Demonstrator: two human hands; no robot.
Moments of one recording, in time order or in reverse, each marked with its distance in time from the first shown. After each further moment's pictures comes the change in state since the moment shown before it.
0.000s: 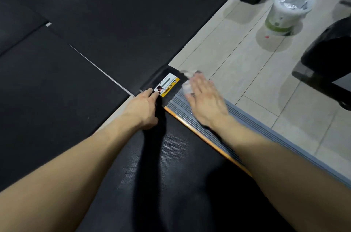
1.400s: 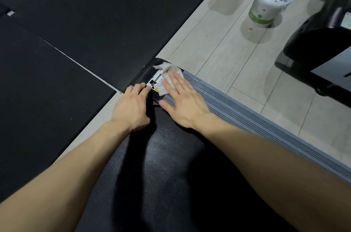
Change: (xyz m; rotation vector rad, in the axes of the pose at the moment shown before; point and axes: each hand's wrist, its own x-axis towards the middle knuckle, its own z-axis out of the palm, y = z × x) left_hand -0.003 -0.021 0.019 -0.042 0.173 0.122; right_hand -0.006 -0.050 0.008 -0.050 -0.127 -0.039
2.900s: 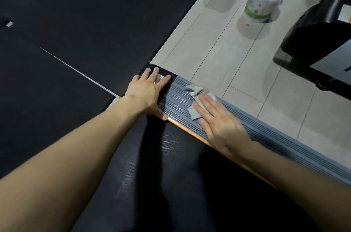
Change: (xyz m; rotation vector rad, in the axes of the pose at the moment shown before) left_hand 0.065 0.051 -0.047 0.299 -0.200 0.133; right_hand -0.095 0.088 0.006 0.055 0.118 -0.070
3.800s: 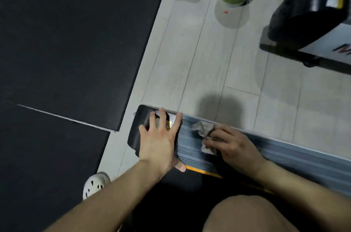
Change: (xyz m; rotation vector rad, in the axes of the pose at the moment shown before) left_hand 0.033 -0.014 -0.010 0.012 -0.111 0.216; right_hand 0.048 -0.005 -0.011 0.173 0.218 -0.003
